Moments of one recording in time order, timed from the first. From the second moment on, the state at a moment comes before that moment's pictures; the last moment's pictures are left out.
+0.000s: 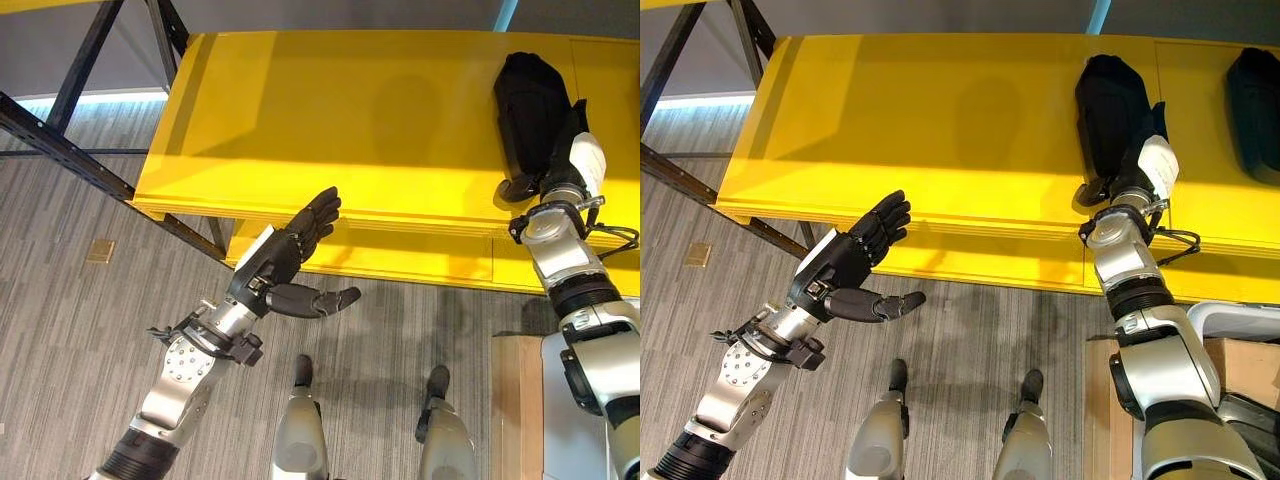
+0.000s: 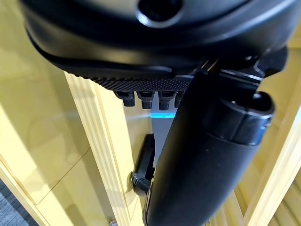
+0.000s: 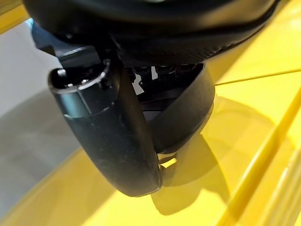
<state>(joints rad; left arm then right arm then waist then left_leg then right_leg) -0.11 0.61 -0.24 -0.13 -0.54 -0.29 -0.27 -1.00 -0.64 0.30 0.87 -0.08 0.27 -0.46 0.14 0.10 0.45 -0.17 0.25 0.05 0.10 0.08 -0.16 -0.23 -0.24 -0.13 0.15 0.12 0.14</state>
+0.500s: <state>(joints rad) -0.10 0.61 -0.24 -0.13 -0.54 -0.29 -0.27 -1.00 -0.67 0.30 0.88 -0.06 0.25 -0.42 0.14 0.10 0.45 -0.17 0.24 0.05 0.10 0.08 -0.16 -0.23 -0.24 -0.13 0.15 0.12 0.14</state>
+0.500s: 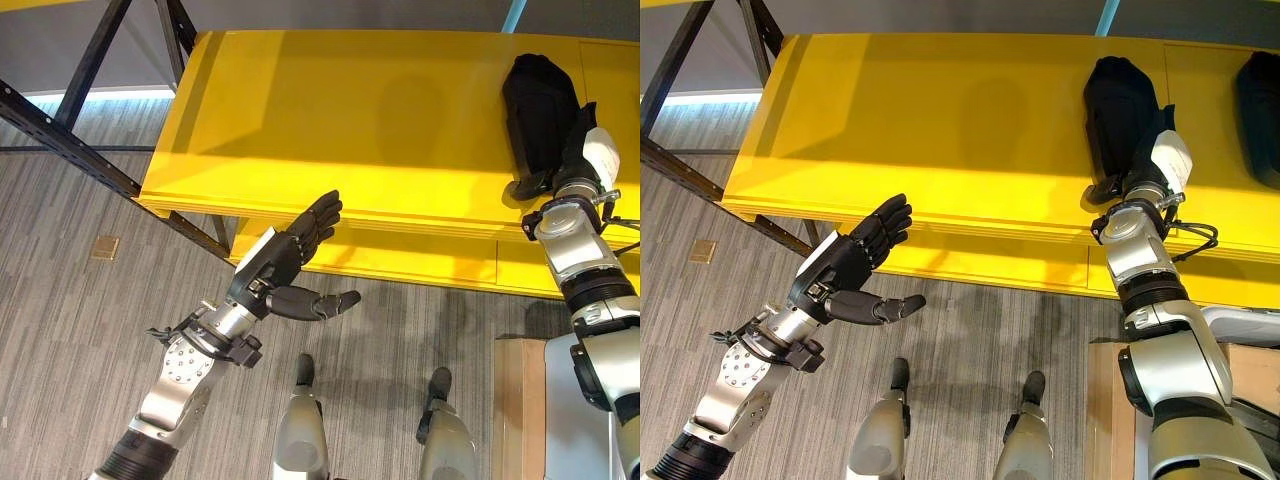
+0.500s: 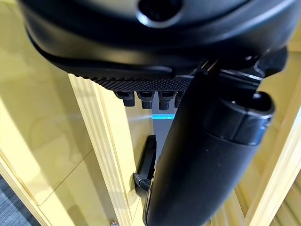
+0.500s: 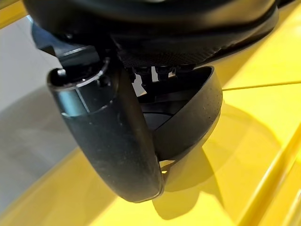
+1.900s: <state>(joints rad) -0.10 0.61 -0.24 -0.11 -0.53 -0.29 -0.22 -1.00 -0.59 0.18 0.88 0.38 0.10 -0.41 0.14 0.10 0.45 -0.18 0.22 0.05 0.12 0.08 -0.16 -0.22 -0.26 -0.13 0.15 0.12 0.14</state>
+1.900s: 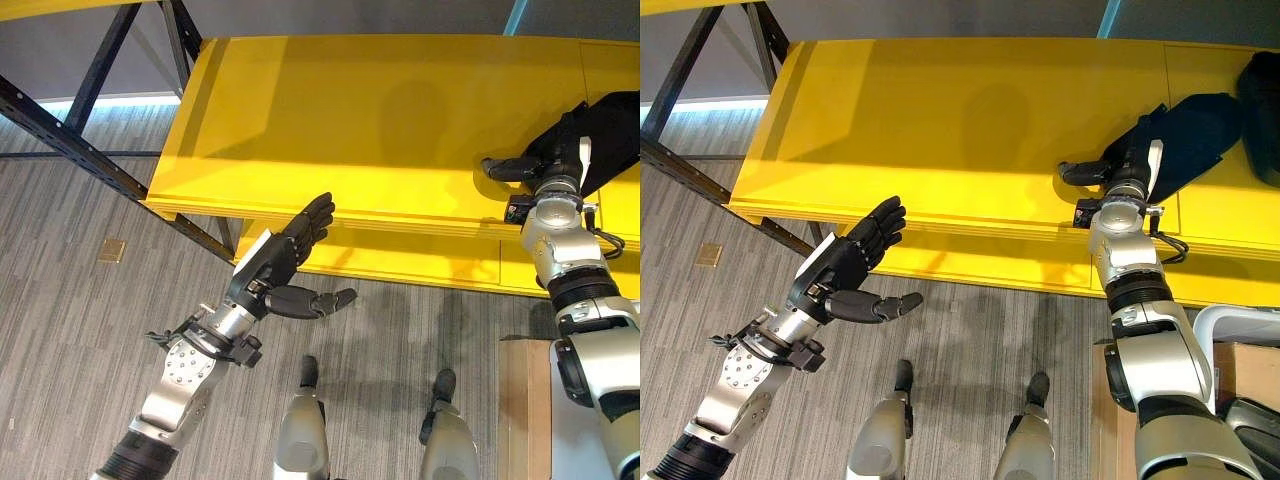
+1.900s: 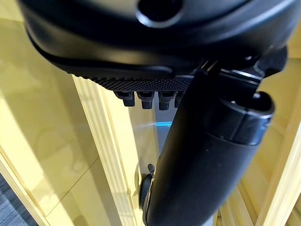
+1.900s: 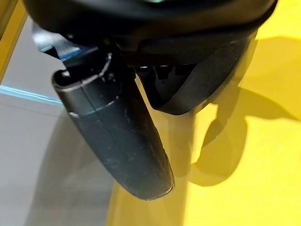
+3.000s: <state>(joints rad) -0.10 0.61 -0.24 -0.11 -0.54 -0.28 -0.25 -1.08 -0.69 0.35 0.92 0.15 0.20 -0.17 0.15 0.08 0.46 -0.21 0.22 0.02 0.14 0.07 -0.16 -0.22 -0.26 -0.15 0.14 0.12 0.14</state>
